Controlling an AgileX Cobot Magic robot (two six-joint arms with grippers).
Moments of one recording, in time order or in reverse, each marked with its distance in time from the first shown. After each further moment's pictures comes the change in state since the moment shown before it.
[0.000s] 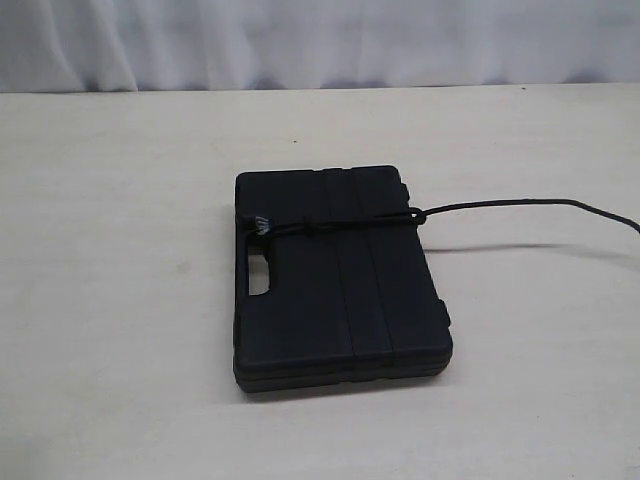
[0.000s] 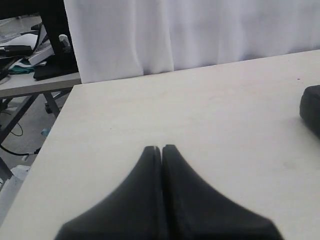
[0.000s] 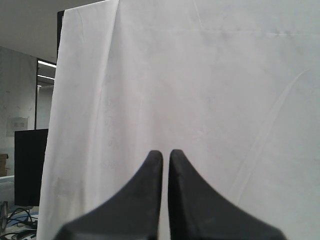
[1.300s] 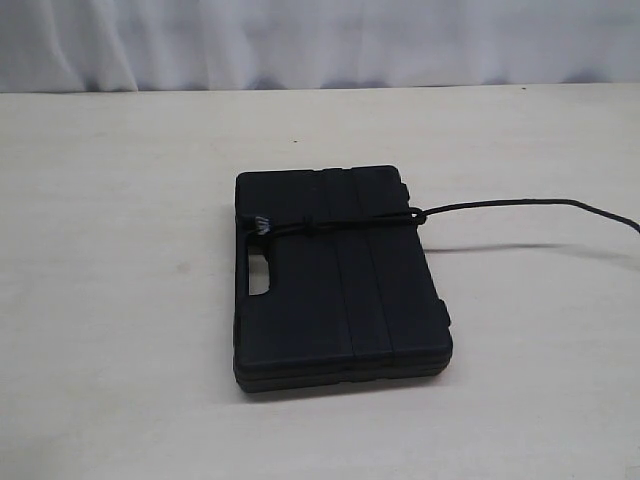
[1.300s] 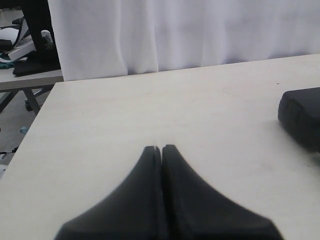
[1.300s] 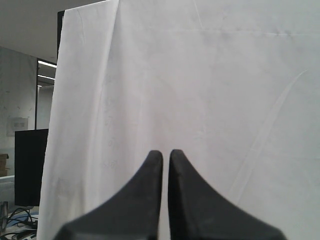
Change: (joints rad) left arm -0.028 0.000 0.000 -0.085 0.000 0.029; right arm 0.000 0.000 0.000 0.000 0.000 0.000
